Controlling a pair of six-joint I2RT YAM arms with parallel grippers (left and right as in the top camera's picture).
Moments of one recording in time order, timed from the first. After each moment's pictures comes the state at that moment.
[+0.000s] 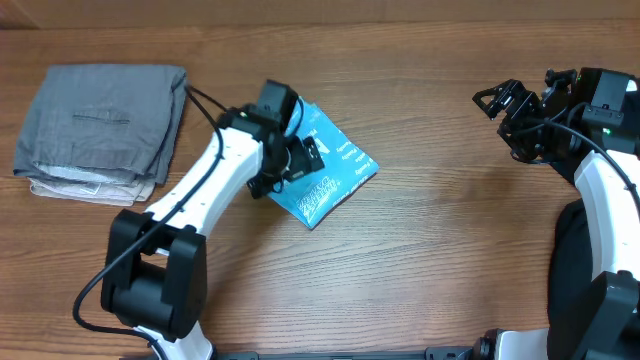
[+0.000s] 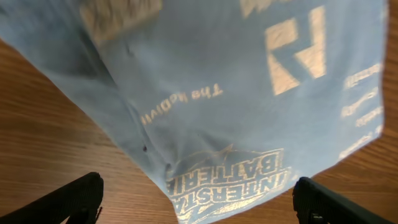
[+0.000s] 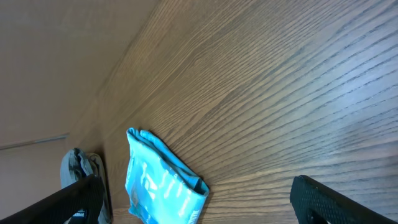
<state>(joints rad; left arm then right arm) -0.37 1.85 1.37 -0.88 0.17 -0.78 -0.26 1.58 1.26 -0.61 -0.60 0.51</state>
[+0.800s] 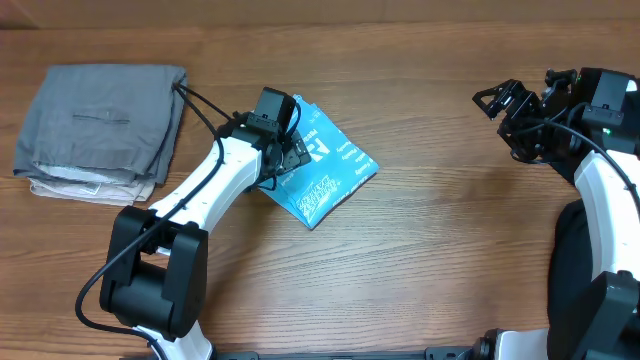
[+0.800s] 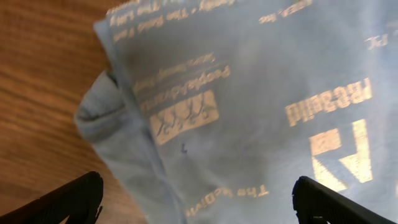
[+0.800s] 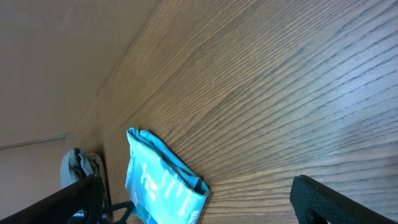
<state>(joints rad) -0.36 1.85 1.28 -0.67 -0.09 -0.78 -0.26 1.58 1.26 -0.61 -0.60 0.51</state>
